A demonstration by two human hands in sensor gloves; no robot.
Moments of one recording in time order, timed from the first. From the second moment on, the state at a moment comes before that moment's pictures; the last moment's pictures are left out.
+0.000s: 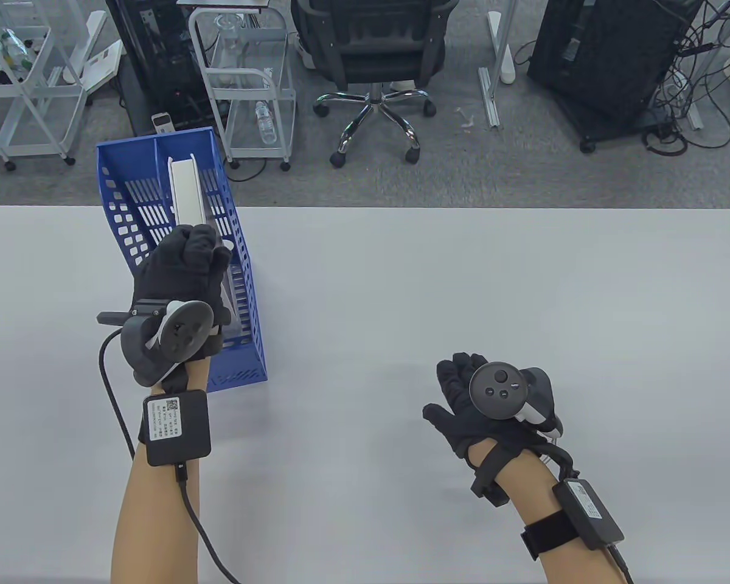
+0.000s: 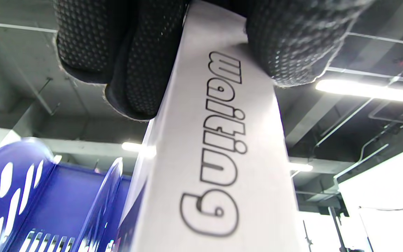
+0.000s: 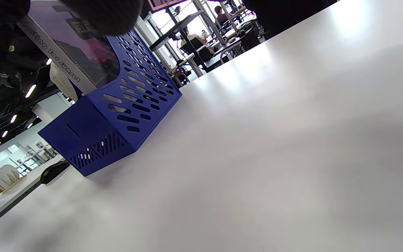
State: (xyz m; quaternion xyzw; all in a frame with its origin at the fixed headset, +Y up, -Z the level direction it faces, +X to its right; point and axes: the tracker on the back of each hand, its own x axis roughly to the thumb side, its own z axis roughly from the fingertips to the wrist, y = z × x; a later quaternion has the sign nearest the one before) left_hand -0.259 -0.581 -0.339 0.42 0.00 0.07 0.91; right_hand 0.149 -0.712 -0.287 0.18 0.11 0.94 0.28
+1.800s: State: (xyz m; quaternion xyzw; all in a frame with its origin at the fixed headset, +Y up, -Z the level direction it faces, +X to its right) left_hand -0.169 -0.629 -0.285 -0.07 -0.02 0.25 0.97; right_hand 0.125 -0.697 -0.272 0.22 0.09 0.94 0.25
